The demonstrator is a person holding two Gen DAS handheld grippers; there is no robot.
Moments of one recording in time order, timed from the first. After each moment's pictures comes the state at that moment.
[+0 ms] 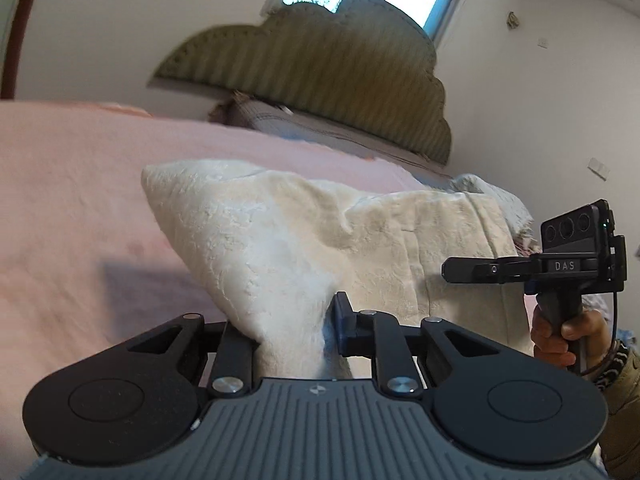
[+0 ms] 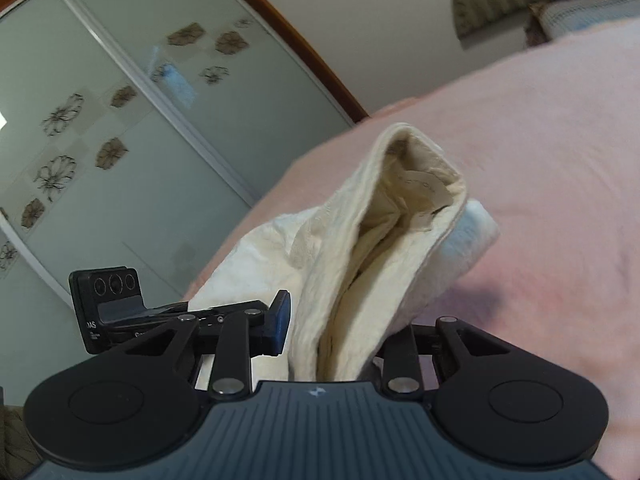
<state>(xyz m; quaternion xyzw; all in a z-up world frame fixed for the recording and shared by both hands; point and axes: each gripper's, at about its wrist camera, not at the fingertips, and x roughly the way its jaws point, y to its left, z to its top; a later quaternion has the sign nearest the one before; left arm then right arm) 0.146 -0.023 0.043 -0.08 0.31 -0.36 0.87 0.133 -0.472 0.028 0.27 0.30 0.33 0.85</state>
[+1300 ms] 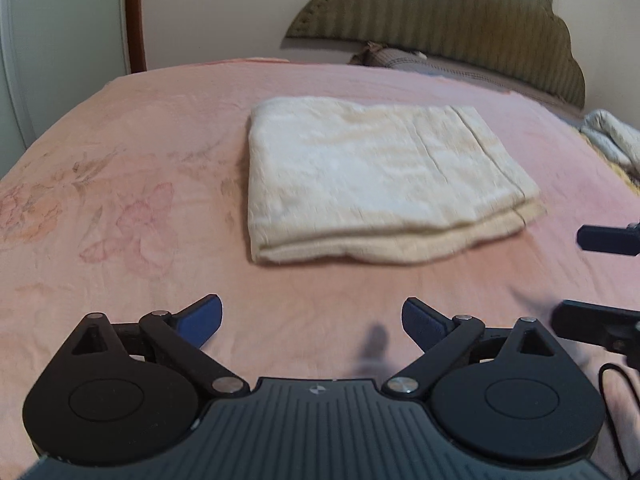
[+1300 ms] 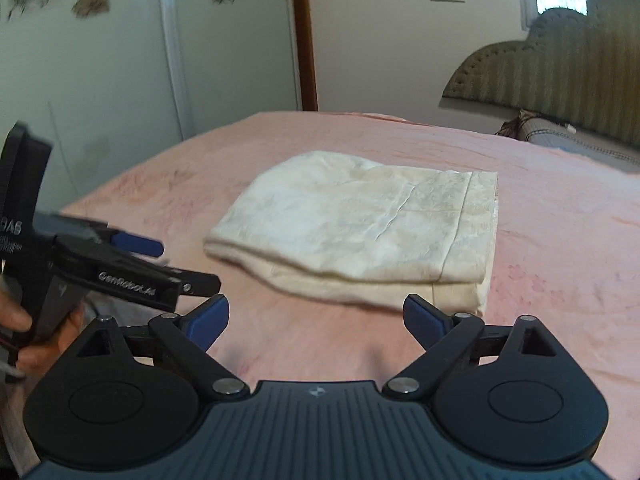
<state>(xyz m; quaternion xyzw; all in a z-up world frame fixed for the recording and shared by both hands) 0.053 0.011 0.035 0.05 0.39 -0.16 0.91 0.031 -0.285 0.046 -0.01 0.31 0.18 0.93</state>
